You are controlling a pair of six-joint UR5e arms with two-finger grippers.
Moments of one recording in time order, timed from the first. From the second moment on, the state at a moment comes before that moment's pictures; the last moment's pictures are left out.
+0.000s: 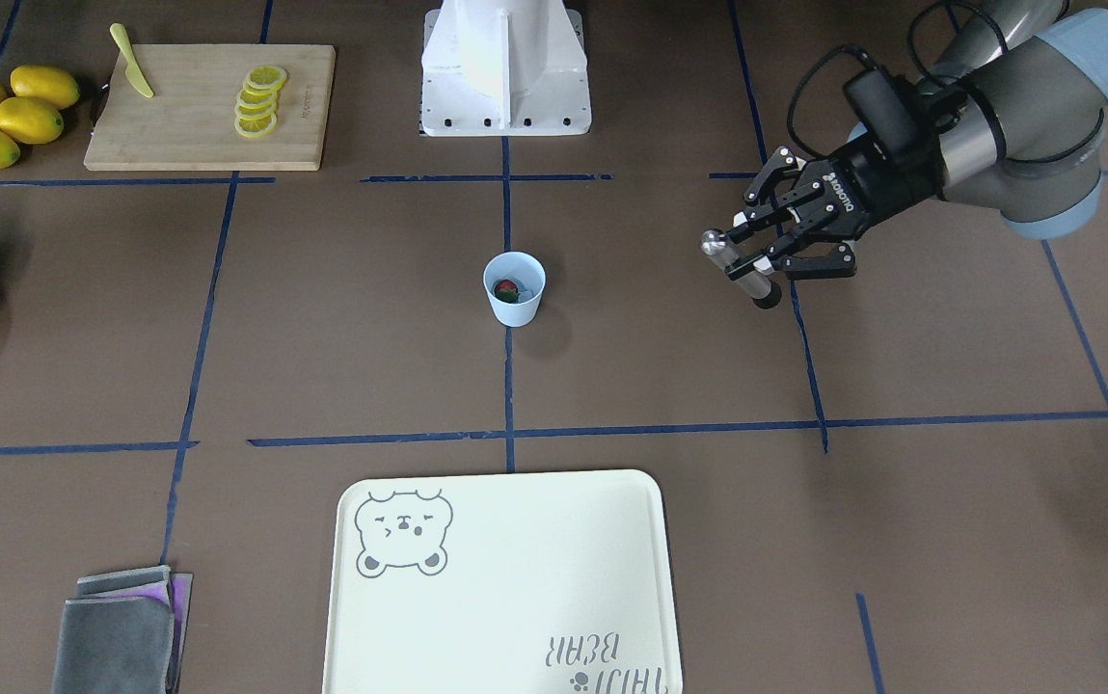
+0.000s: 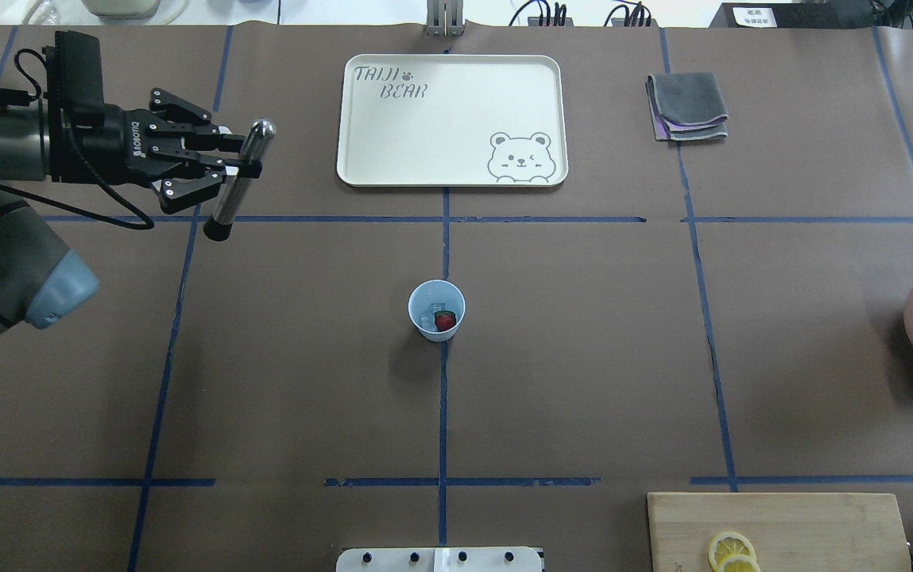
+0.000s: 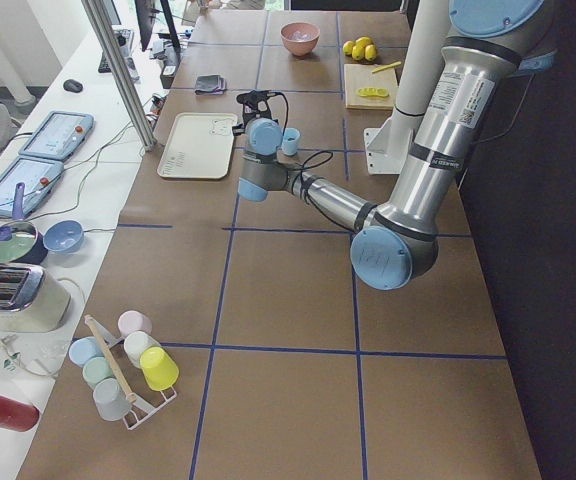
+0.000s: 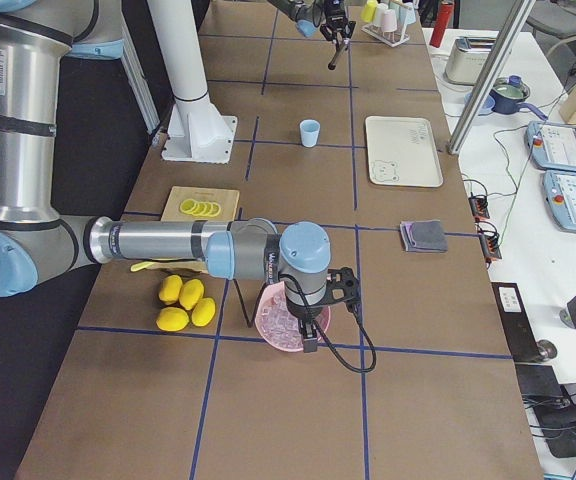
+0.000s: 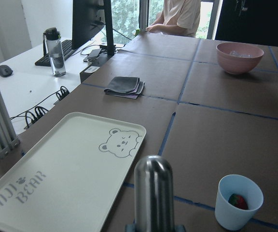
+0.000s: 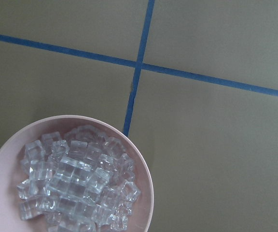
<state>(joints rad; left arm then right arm) -0.88 -1.94 -1.58 -3.09 -2.15 -0.36 1.62 -1.72 1.78 -1.62 2.30 -0.21</state>
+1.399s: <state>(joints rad) -0.43 -2.11 -1.48 -3.36 -1.44 -0.35 1.62 -1.72 1.80 -1.62 2.29 -0.21</state>
